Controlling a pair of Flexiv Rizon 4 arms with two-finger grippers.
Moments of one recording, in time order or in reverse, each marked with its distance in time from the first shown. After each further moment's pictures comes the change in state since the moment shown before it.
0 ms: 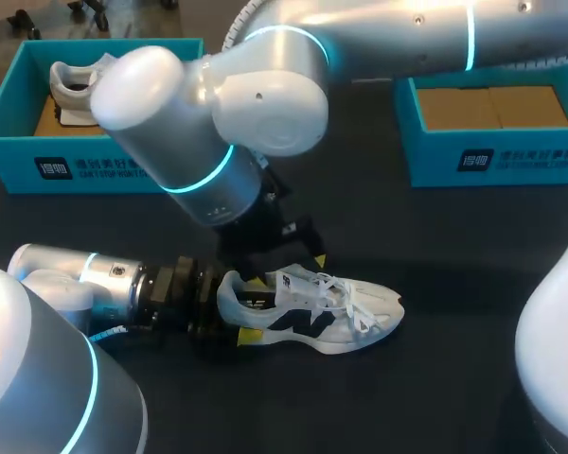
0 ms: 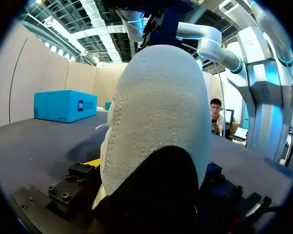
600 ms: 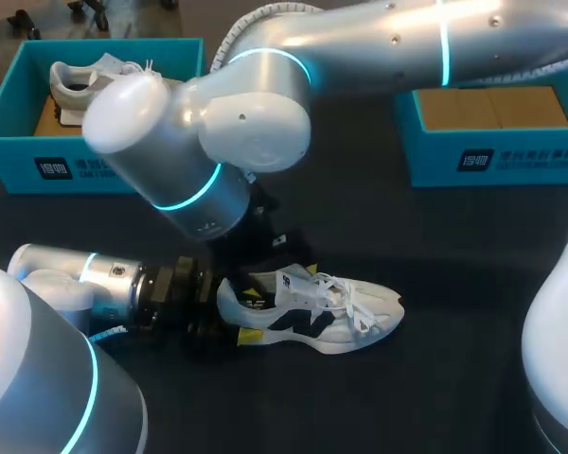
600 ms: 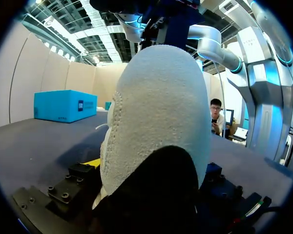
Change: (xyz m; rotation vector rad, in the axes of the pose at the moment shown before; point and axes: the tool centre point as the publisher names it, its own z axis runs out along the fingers) left arm 0.000 0.000 0.000 0.000 0.000 0.000; right arm 0.019 0.002 0.019 0.010 -0.036 -0.020
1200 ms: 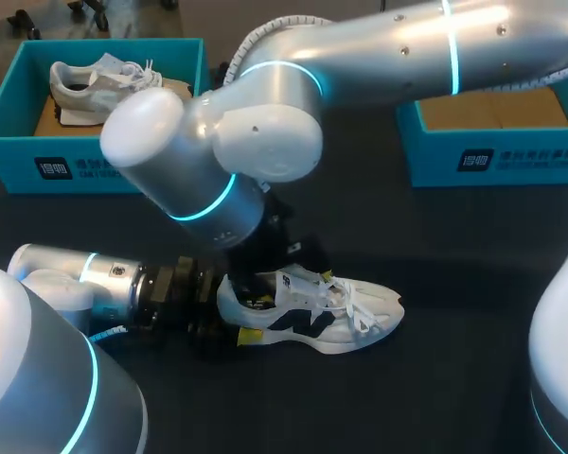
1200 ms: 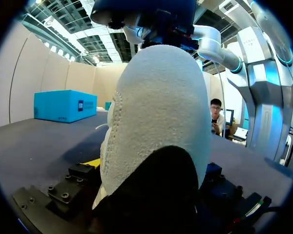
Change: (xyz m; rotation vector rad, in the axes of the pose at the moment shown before) left arm 0.000 0.000 0.000 0.000 0.000 0.000; right arm -0.016 -0.006 0.021 0.006 -0.017 0.005
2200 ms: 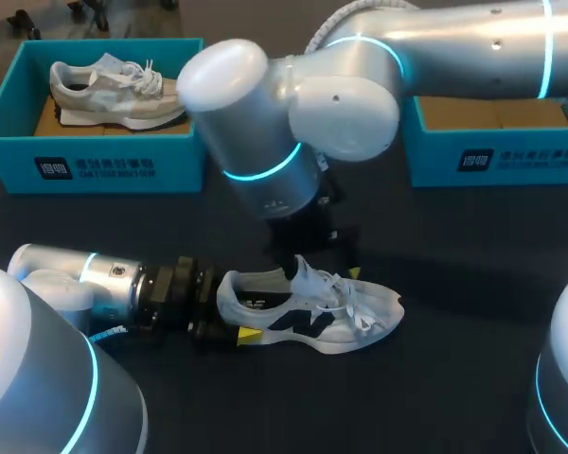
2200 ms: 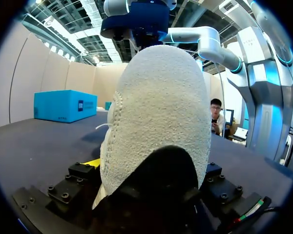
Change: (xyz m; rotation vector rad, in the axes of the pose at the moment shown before) left arm 0.000 0.000 0.000 0.000 0.000 0.000; right arm -0.045 -0.004 -0.002 0.078 0.129 0.132
